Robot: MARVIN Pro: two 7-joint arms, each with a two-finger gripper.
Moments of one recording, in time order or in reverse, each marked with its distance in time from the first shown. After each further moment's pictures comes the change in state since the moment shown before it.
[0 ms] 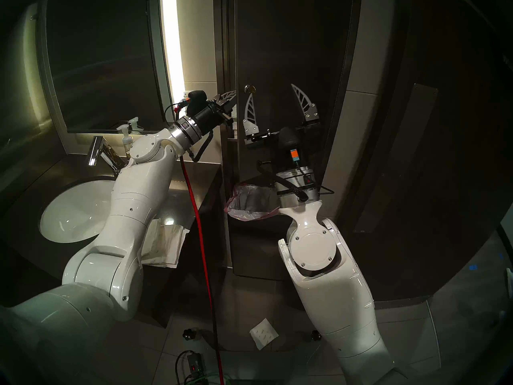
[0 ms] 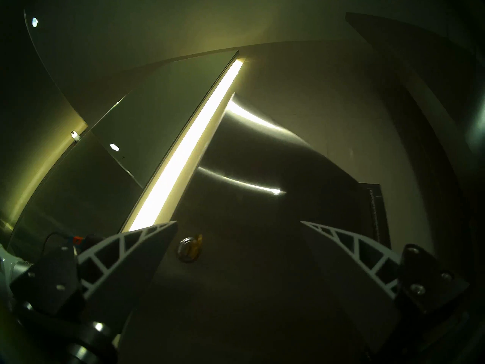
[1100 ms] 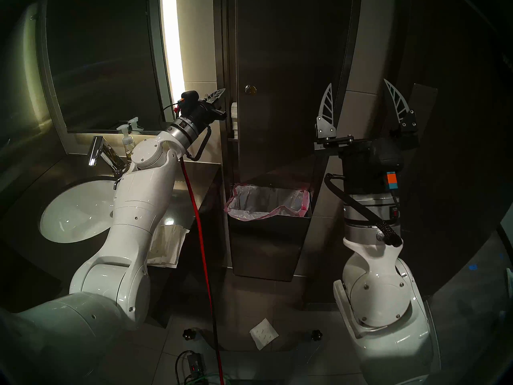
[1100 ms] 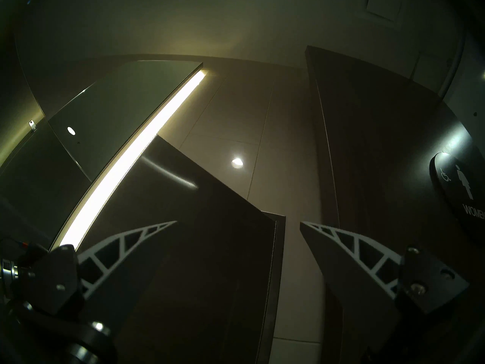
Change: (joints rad) left arm 0.066 -0.026 -0.044 -0.099 0.057 0.064 0.170; right arm -0.409 0.153 0.114 -0.453 -0.067 0.090 -0.112
